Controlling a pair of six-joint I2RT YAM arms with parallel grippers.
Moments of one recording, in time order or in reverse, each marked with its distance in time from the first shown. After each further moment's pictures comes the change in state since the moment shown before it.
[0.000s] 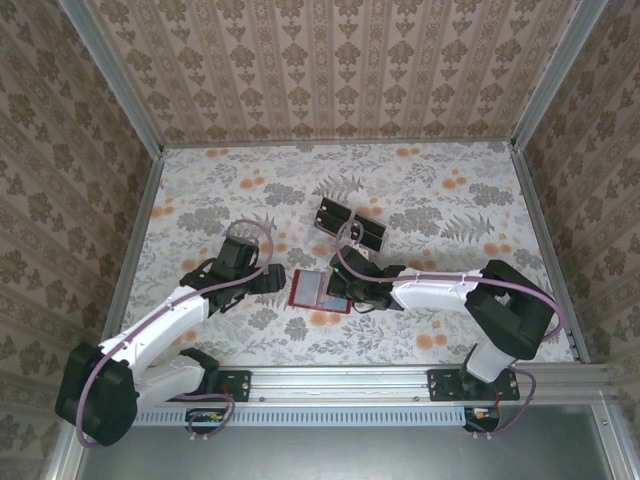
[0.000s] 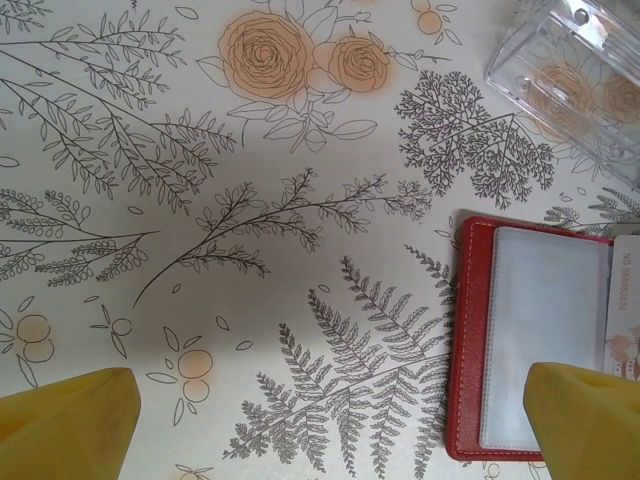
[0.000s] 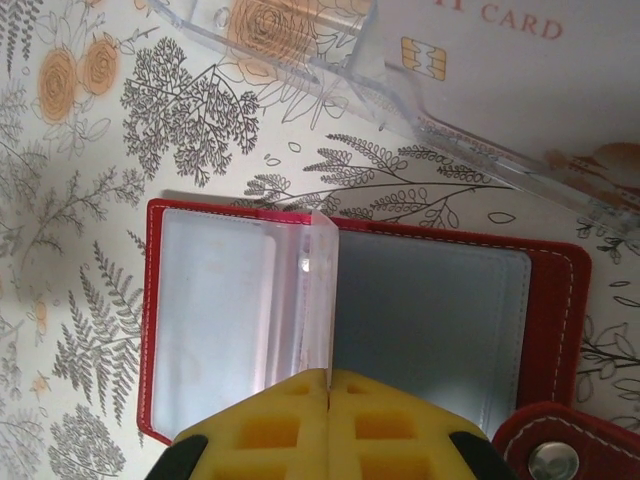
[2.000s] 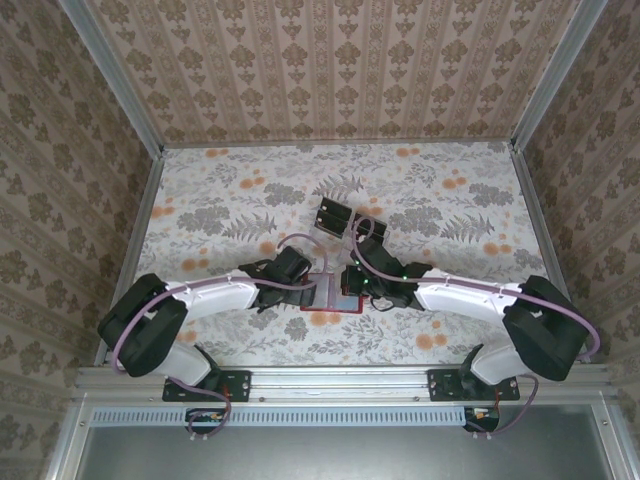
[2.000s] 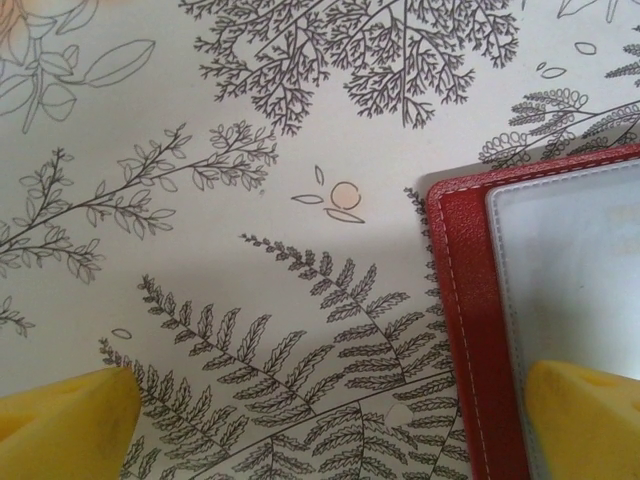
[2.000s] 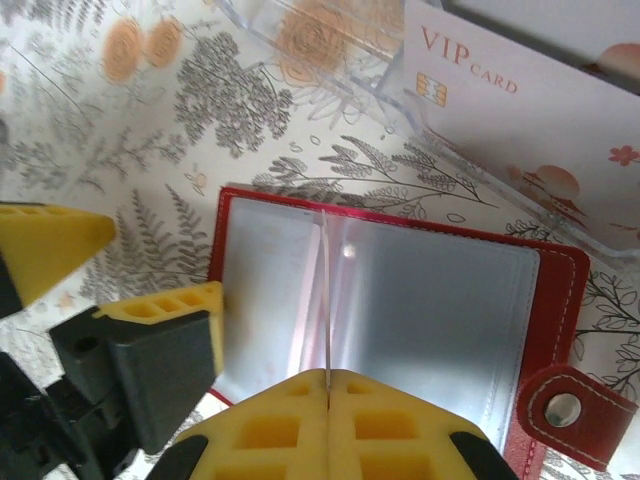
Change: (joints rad) left arm -0.290 0.407 0.089 0.131 -0.180 0.004; right arm -0.078 -0.192 -0.071 -0.051 -0.111 -0.188
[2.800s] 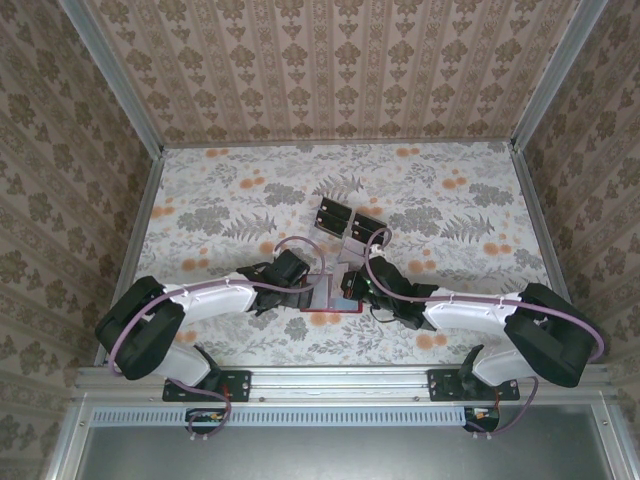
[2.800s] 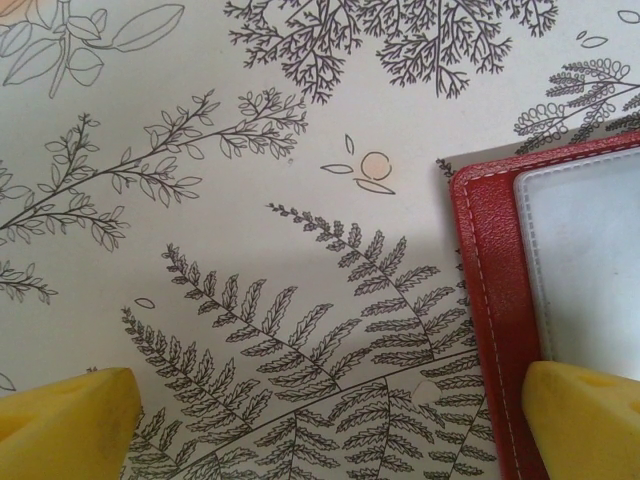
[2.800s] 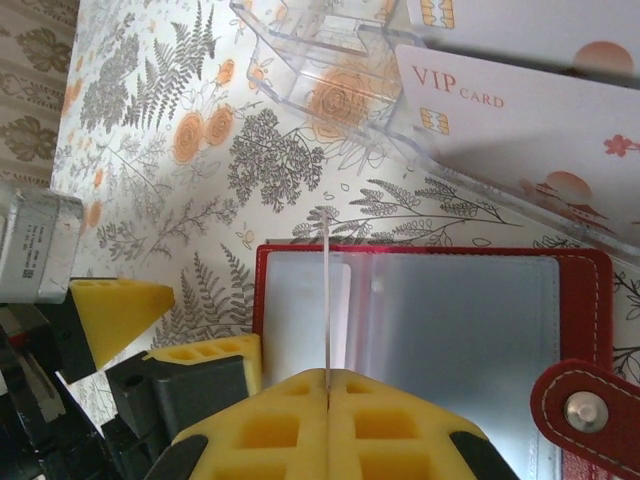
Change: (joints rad) left arm -0.008 -0.018 -0.022 -0.008 -0.018 -0.017; right arm 0.055 -0.045 -0.205 0.368 0.112 0.154
